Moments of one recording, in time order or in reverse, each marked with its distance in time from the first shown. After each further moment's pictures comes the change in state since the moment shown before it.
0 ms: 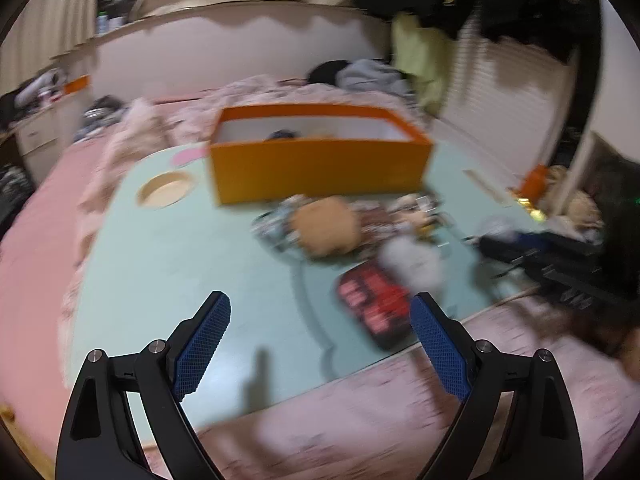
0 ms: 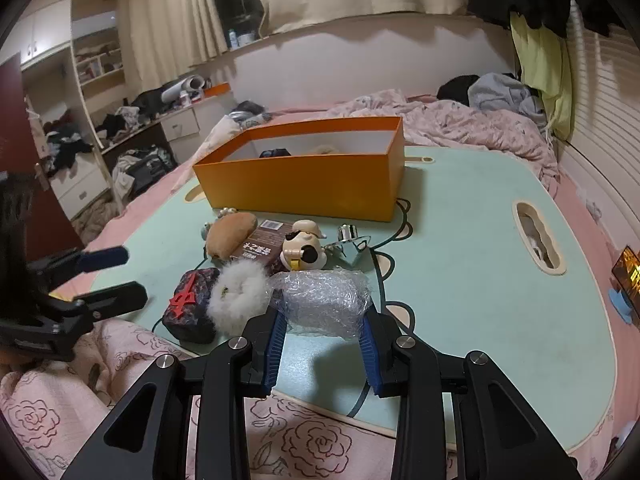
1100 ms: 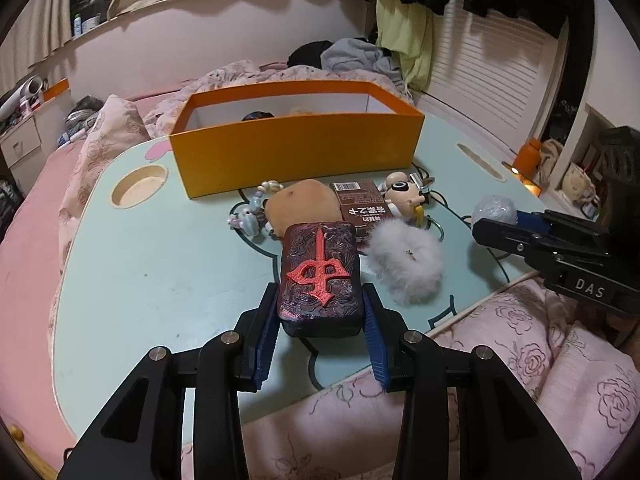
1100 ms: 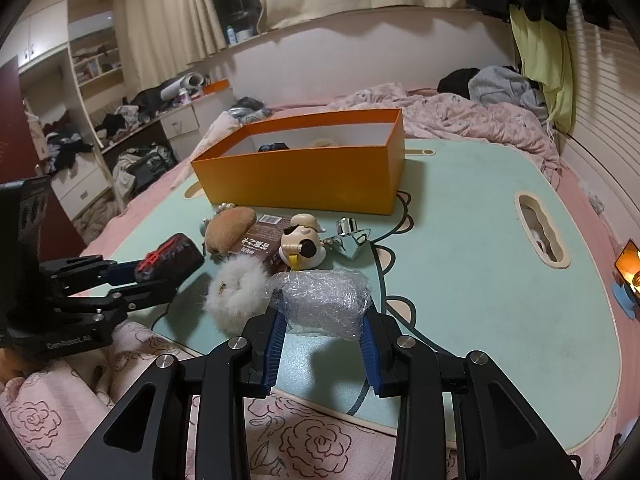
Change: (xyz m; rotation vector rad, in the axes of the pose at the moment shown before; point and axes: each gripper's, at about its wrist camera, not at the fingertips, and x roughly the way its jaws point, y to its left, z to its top) left arm 0.011 -0.001 -0.008 0.019 0.045 0.000; right arm 0.005 -0.003 -0.002 0.009 0.020 0.006
